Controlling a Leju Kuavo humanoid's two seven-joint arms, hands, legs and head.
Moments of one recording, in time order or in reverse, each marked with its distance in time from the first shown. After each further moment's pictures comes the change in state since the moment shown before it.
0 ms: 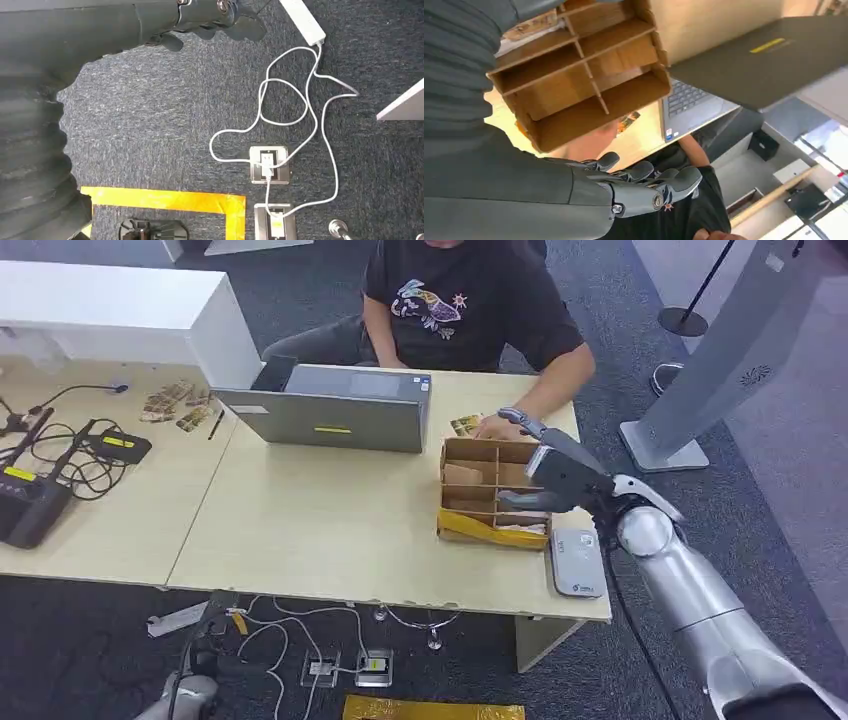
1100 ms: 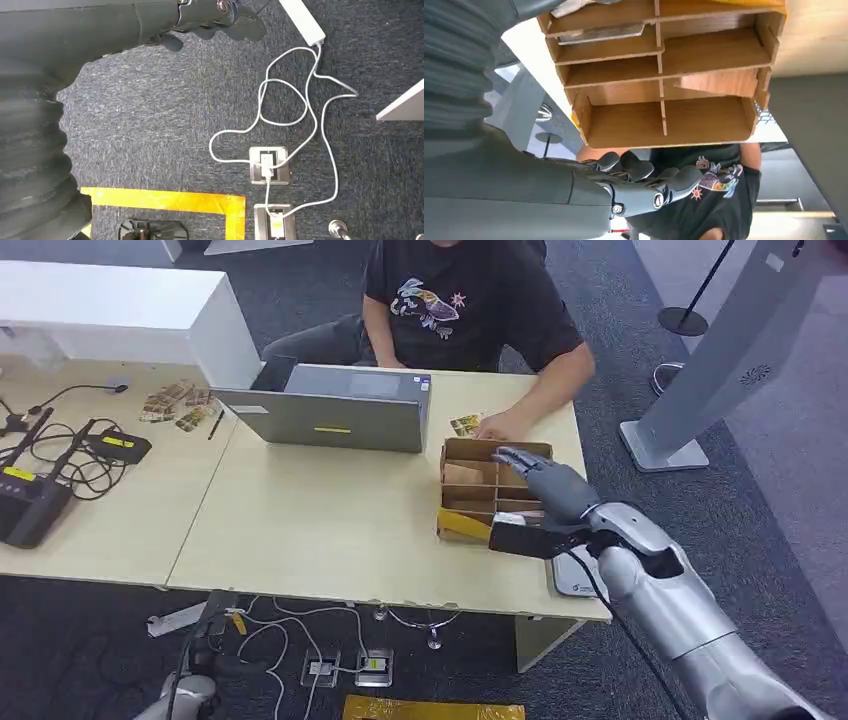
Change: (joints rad) left arm 0.003 0.002 0.025 0.000 -0.007 -0.009 0.002; right arm 0.070 -0.022 0.076 -0.035 0.476 -0.127 0.060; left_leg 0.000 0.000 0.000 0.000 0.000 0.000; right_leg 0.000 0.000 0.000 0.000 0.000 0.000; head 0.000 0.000
